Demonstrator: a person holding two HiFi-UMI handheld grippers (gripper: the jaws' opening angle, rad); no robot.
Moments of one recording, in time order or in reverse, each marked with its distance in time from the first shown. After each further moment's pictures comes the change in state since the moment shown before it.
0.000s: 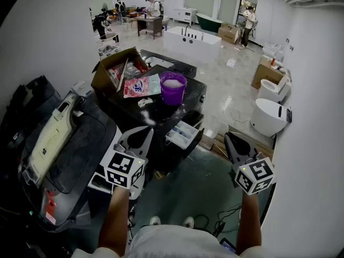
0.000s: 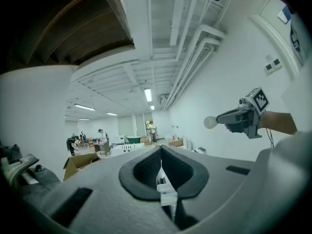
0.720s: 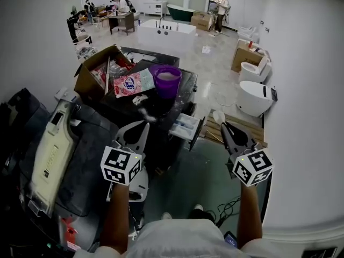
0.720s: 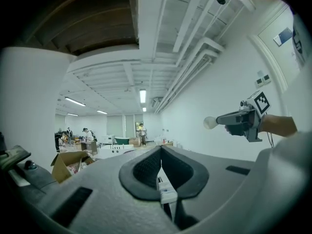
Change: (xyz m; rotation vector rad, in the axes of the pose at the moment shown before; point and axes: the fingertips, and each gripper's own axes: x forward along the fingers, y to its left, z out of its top) left arm -0.027 0.079 -0.029 -0.053 -0.043 -0.115; right arm 0.045 0.080 0.013 0.011 -0.004 -0.129
